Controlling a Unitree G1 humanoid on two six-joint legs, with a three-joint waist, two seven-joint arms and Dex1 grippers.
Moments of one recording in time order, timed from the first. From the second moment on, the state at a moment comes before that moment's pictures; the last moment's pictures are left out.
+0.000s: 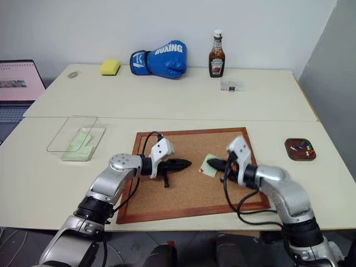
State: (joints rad) left arm -0.52 0.44 -0.23 0.25 -0.13 0.25 -1.04; right arm -0.37 -0.45 0.02 -0.34 0.49 0.73 0.72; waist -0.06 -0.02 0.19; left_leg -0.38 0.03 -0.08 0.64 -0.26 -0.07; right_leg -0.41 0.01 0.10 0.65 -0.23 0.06
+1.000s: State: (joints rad) left arm -0.53 0.43 -0.23 0.27 -0.13 0.24 -1.06; right arm -0.32 -0.62 -0.35 -0.01 0.28 0.68 0.33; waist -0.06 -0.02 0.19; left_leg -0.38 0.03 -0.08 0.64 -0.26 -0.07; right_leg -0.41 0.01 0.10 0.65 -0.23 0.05
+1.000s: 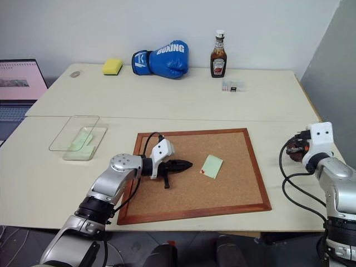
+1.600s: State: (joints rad) left arm -0.50 0.44 -0.23 0.23 -0.13 0.26 -1.05; right arm -0.42 -0.61 -0.38 0.33 0.28 0.59 0.26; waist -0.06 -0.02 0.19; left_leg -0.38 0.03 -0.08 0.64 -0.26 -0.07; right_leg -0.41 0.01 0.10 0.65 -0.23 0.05
